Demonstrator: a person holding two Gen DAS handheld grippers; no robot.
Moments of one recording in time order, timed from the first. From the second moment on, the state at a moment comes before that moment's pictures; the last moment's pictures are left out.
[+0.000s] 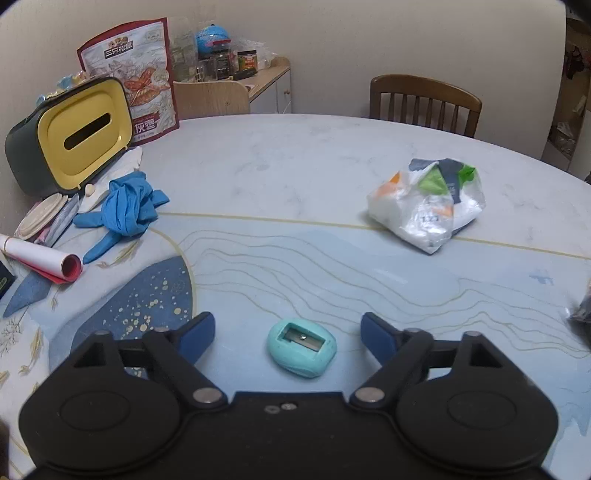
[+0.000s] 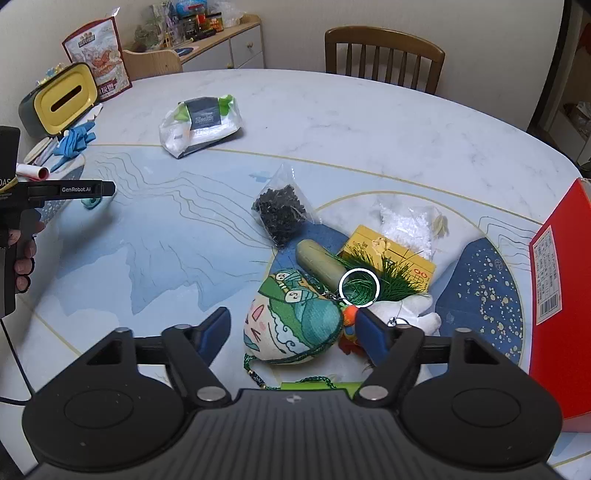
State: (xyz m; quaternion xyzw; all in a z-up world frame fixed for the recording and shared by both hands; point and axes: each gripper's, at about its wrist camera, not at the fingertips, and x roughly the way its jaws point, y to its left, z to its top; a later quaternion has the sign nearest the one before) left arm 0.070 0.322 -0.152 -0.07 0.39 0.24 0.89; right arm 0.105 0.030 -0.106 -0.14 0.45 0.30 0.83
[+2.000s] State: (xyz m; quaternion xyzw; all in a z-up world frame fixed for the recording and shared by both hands) left arm 0.110 0.085 -0.007 -0.02 0.37 0.01 0.93; right arm 0.149 -0.173 0.032 0.04 0.37 0.28 0.89
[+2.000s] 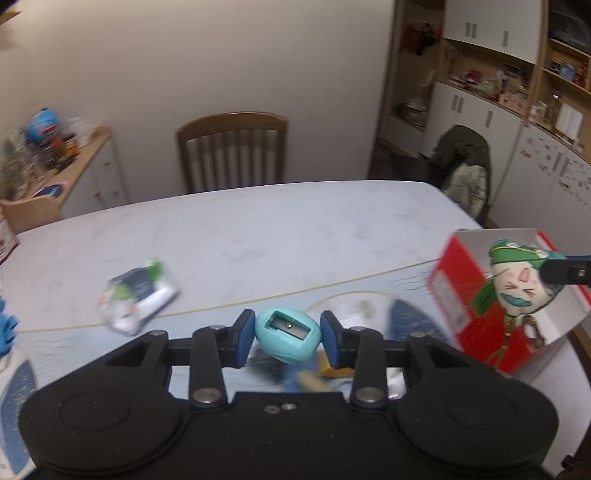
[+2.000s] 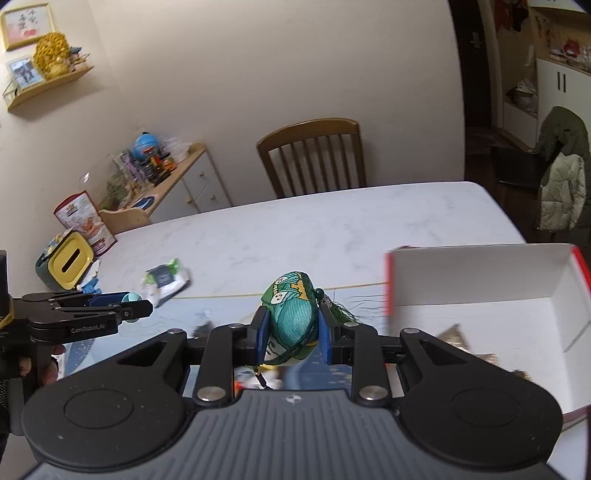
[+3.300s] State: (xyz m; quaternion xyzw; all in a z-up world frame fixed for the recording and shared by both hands) left arm 0.261 -0.207 -0.091 0.03 0.46 -0.09 0.88; right arm 0.263 -0.365 -0.070 -0.05 0.44 0.25 0.86
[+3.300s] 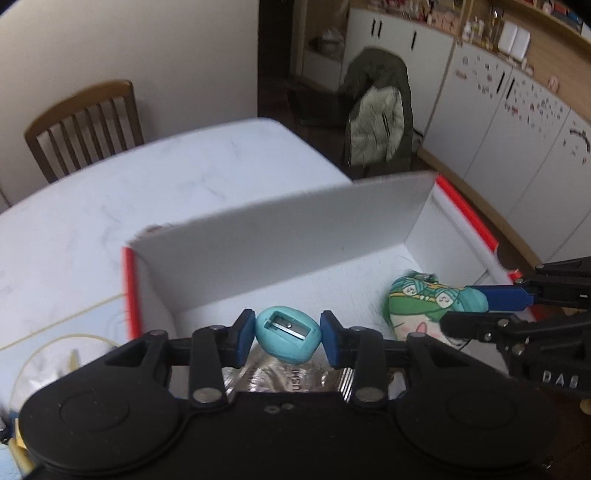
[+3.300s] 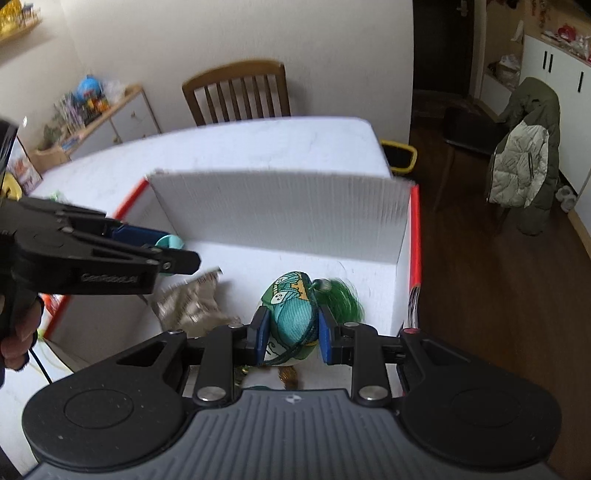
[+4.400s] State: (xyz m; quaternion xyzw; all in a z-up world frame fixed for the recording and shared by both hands) left arm 0.255 -0.203 -0.071 0.03 0.47 -0.11 0.88; right arm 0.241 -0.352 -0.043 -0.11 0.44 0.27 0.85
